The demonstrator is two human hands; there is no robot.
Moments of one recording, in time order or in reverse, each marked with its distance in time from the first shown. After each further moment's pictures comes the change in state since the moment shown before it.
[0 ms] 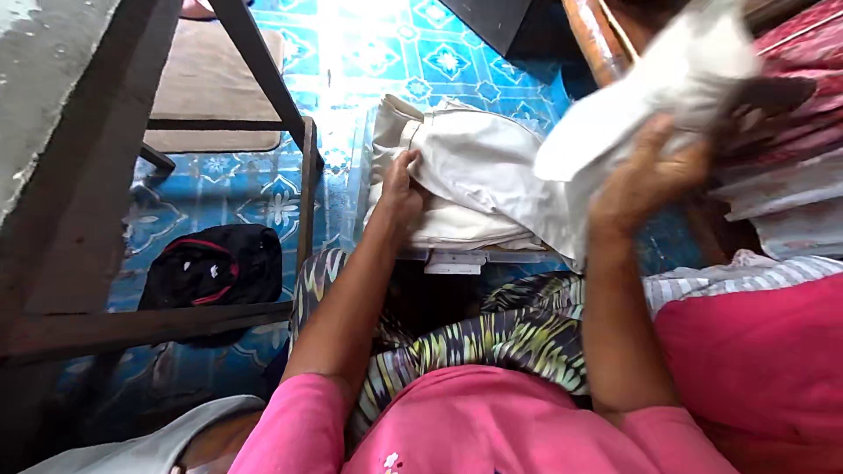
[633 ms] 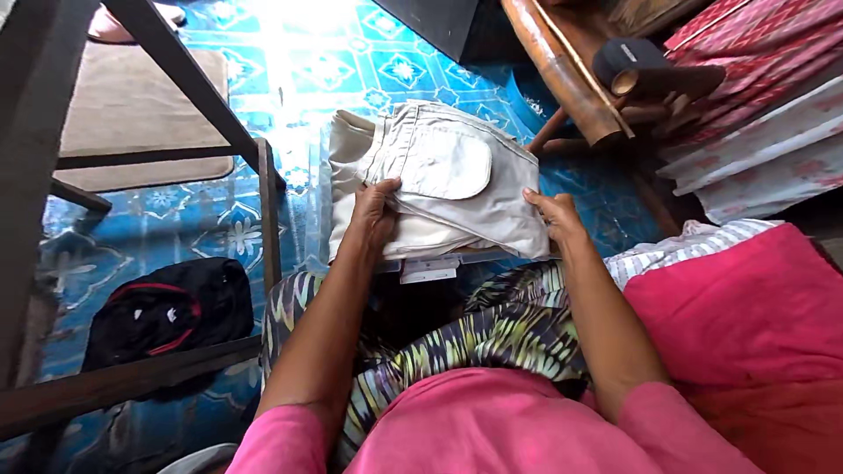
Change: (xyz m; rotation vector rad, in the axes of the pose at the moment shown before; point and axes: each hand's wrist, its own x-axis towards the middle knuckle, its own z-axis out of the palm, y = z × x) left_hand 0.002 -0.021 -0.007 0.052 -0.031 0.039; right_hand -0.027 0.138 -0.041 -0.348 -0.570 1.088
